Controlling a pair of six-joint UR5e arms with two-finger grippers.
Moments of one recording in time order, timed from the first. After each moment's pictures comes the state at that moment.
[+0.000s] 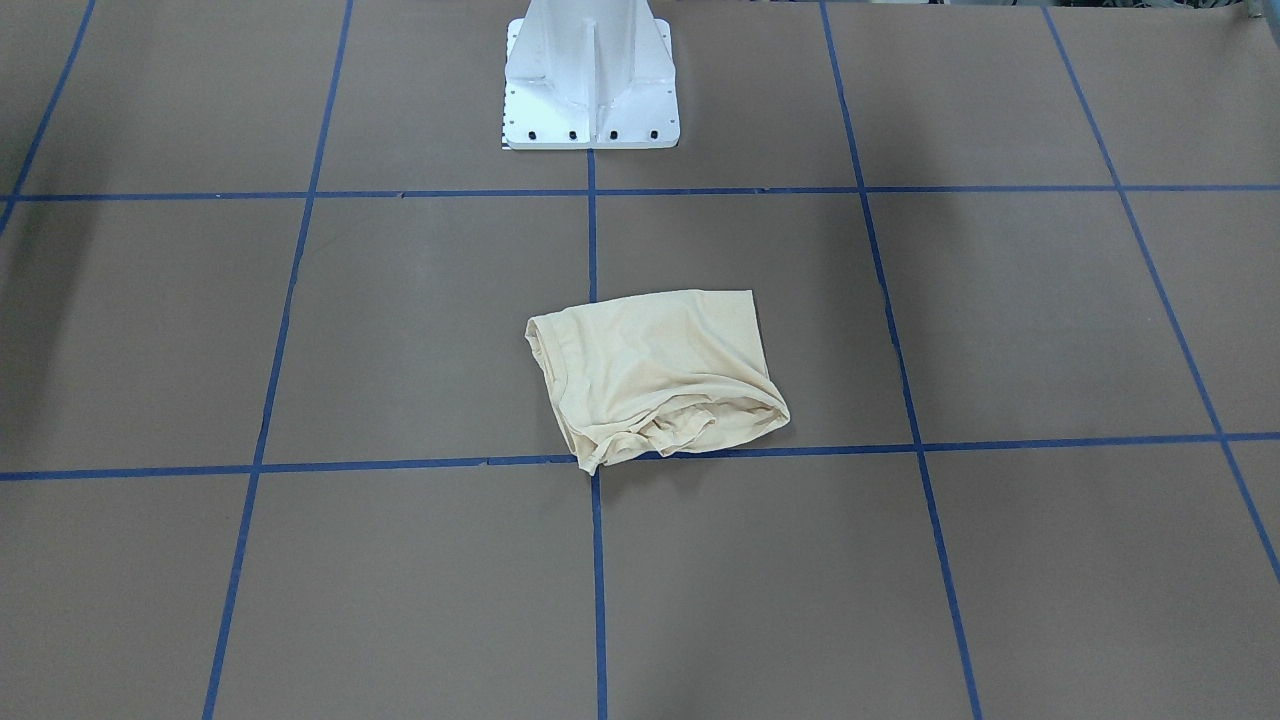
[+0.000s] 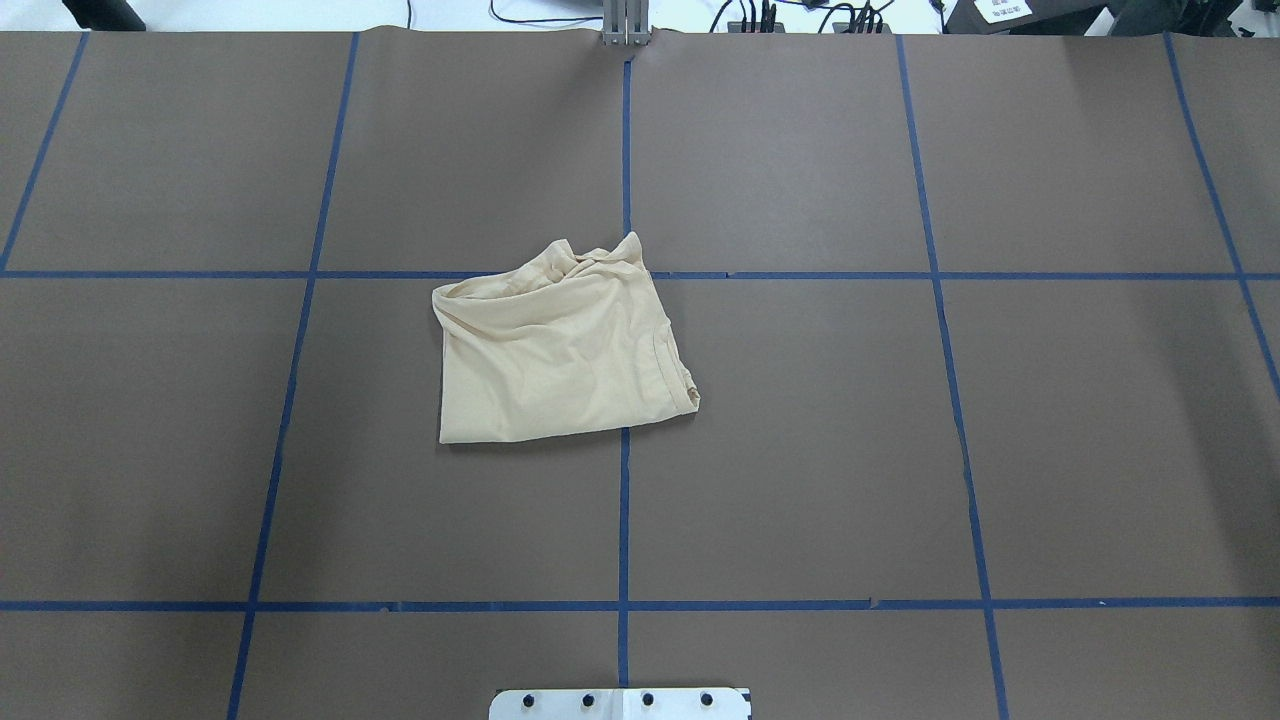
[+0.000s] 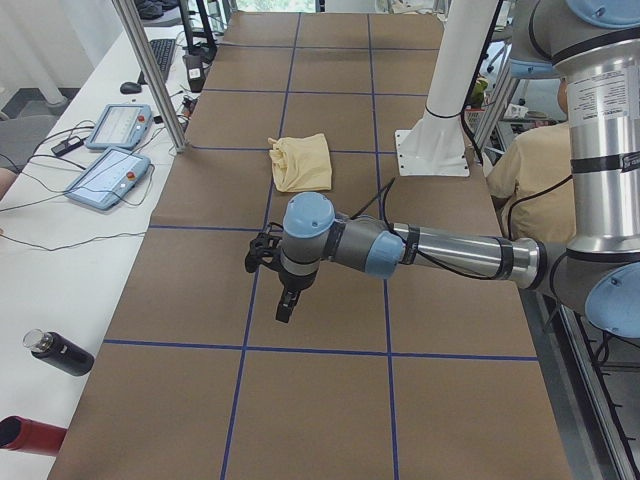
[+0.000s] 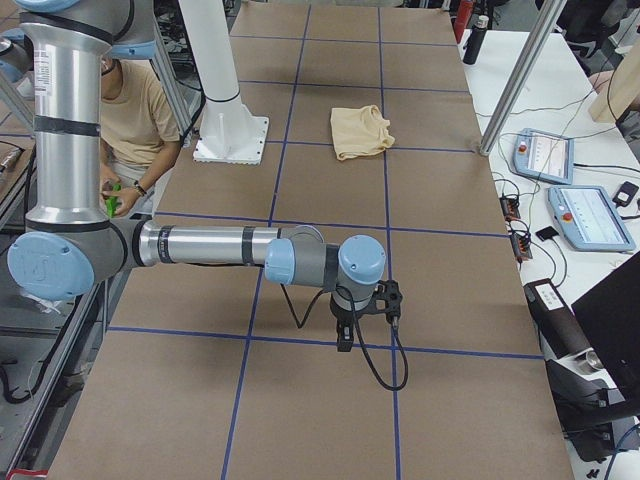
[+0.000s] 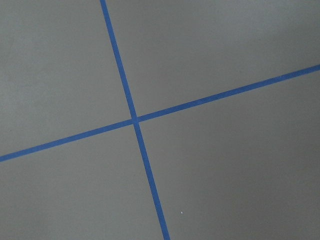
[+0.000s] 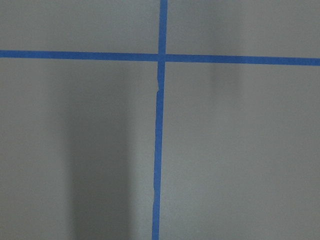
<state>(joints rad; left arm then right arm) -1.52 -1.39 -1.88 -1.74 -2.31 0.00 1.56 -1.65 1.66 -1.66 2.35 -0.05</state>
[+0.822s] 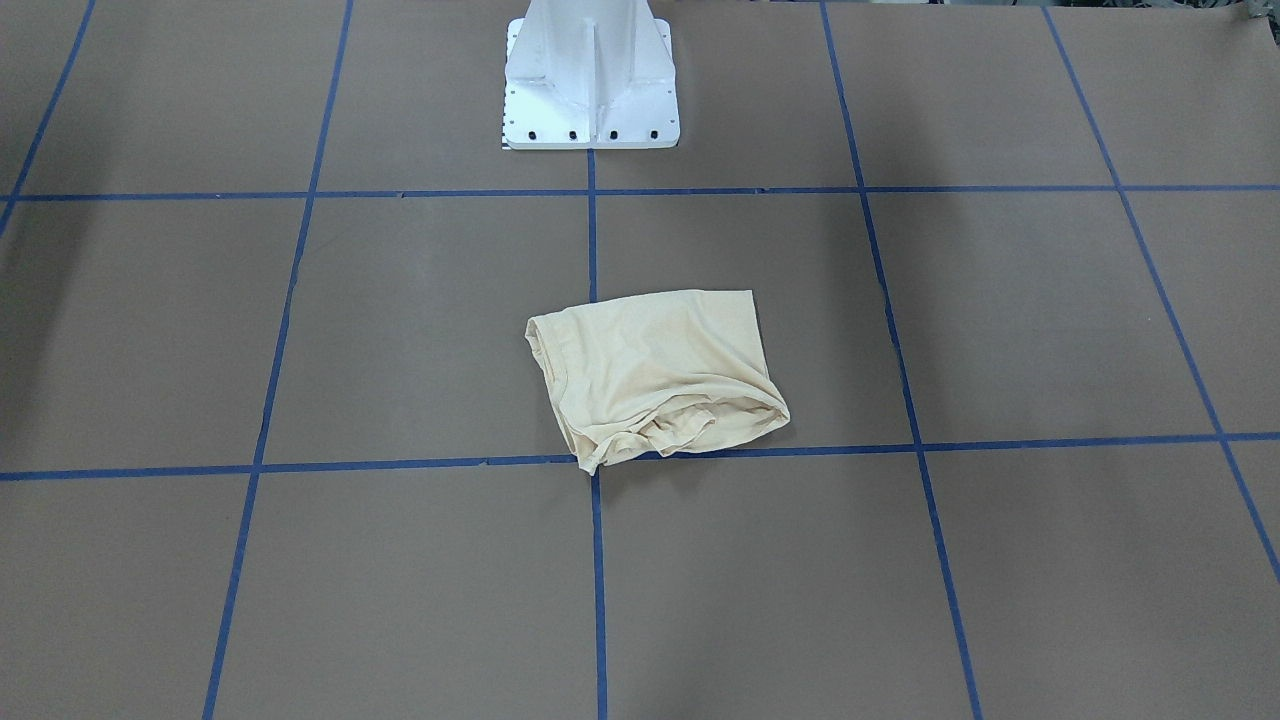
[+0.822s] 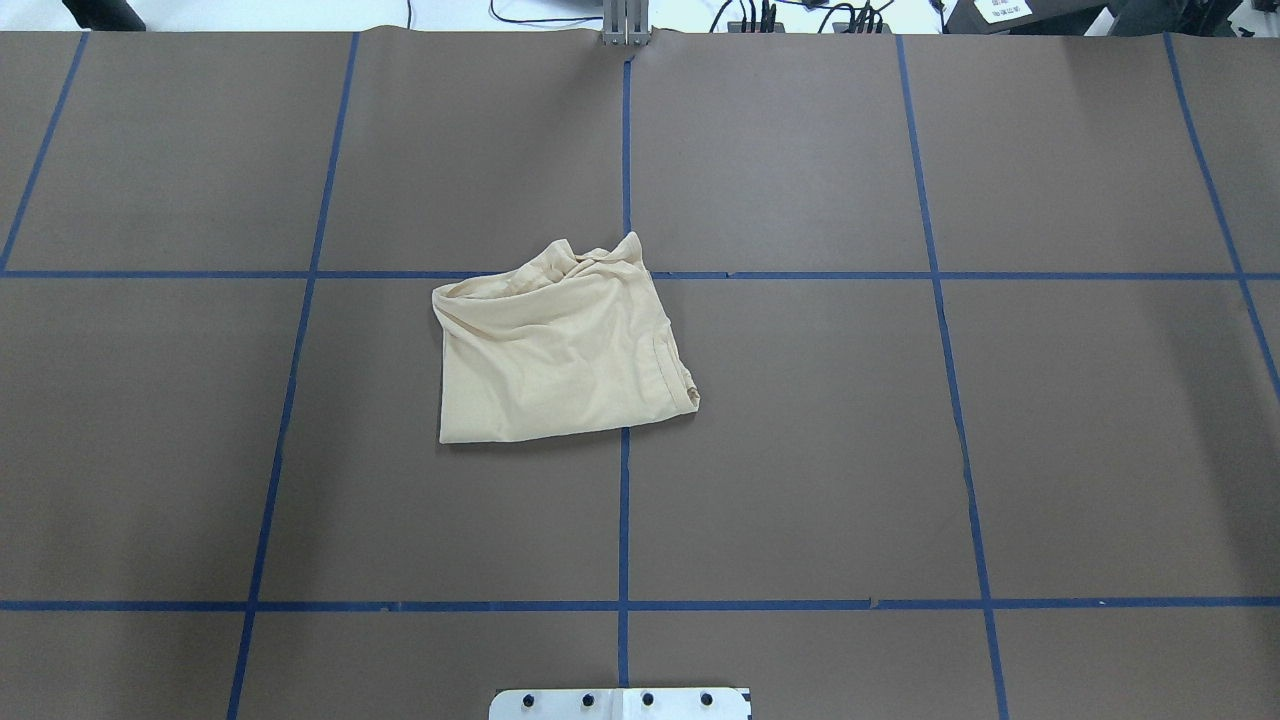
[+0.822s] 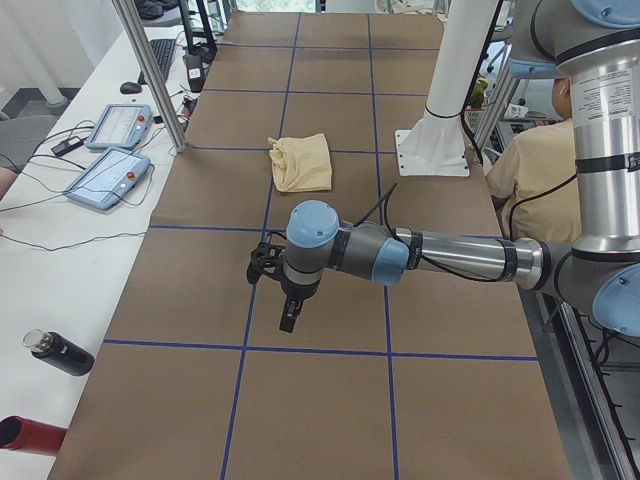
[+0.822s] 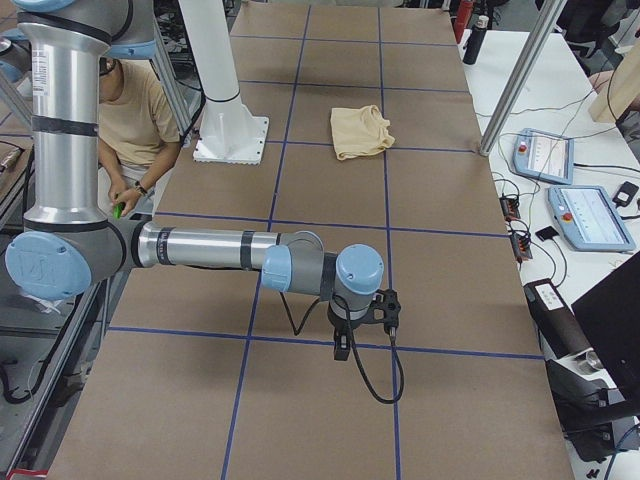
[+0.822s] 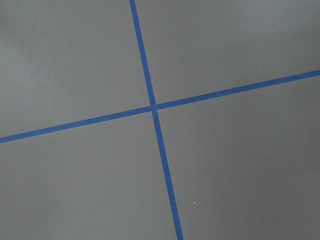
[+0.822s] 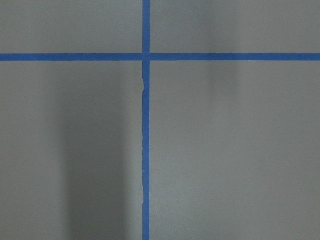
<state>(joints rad) -1.54 -1.38 -1.87 -1.75 -2.31 -0.01 1.58 -1.65 1.66 -1.66 2.34 -0.06</state>
